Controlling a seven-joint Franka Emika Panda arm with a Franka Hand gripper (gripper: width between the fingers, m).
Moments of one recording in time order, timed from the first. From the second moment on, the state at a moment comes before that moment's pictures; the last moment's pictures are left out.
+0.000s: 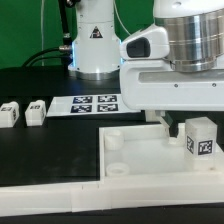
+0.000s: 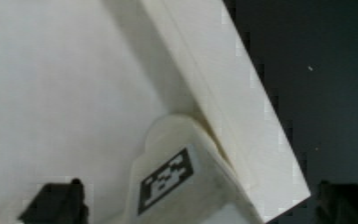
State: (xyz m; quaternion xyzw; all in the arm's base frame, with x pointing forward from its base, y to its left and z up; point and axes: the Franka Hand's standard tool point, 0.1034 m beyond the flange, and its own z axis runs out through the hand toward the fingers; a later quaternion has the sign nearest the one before) arm 0.620 0.117 0.068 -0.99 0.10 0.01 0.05
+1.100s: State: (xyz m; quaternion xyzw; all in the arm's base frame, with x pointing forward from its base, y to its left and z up) arm 0.624 0.120 0.069 -0.87 0.48 0.02 0.05
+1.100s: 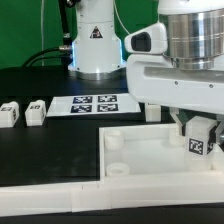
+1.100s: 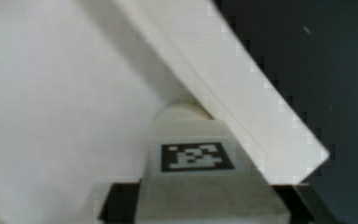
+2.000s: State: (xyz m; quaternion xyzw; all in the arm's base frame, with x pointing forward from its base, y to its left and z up) arm 0.626 0.119 0.067 -0.64 0.76 0.06 0.08
